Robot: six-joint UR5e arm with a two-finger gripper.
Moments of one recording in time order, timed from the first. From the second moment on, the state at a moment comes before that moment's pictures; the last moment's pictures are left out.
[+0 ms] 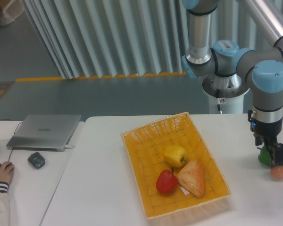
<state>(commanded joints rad) 2.47 -1.88 -1.52 -1.24 1.57 1.57</state>
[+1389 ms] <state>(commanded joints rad) 2.58 -1.81 -1.67 -1.06 1.40 1.60</state>
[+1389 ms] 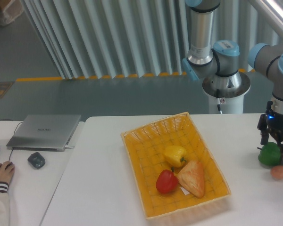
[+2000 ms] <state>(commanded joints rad) 2.59 -1.81 -1.67 -1.06 1.50 1.60</state>
